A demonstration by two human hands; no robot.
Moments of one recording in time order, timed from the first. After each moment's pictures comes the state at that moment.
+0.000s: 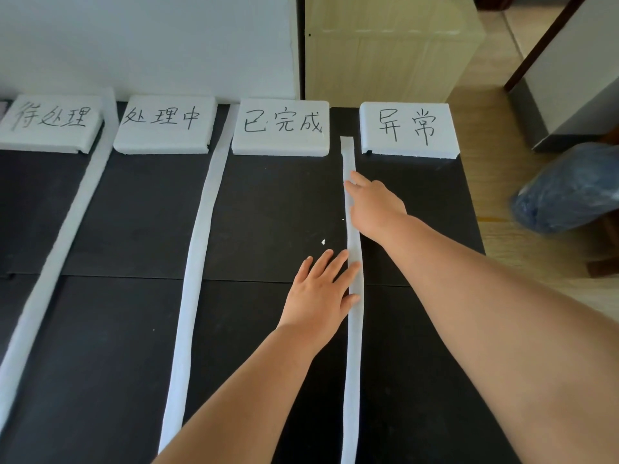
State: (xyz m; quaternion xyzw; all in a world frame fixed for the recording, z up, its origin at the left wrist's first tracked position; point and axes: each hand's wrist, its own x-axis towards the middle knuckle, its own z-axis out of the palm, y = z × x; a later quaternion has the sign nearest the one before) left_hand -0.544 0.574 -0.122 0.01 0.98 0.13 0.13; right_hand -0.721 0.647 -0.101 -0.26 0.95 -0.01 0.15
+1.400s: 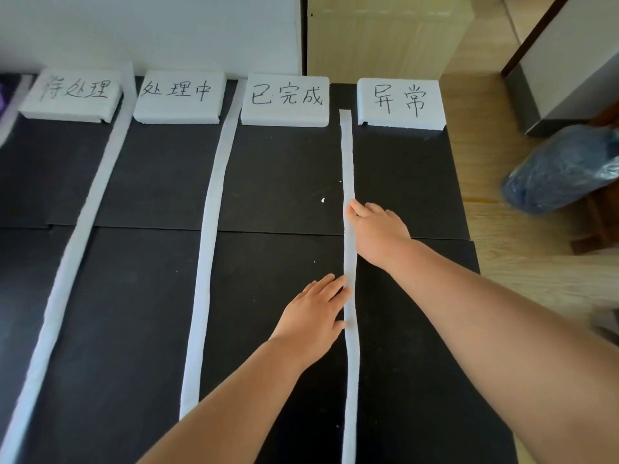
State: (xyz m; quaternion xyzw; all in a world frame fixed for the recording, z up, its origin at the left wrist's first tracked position) left_hand -0.433 0.603 -0.099 0.05 0.96 0.19 0.19; right_hand -0.610 0.695 -0.091 -0.31 0.92 0.13 0.21
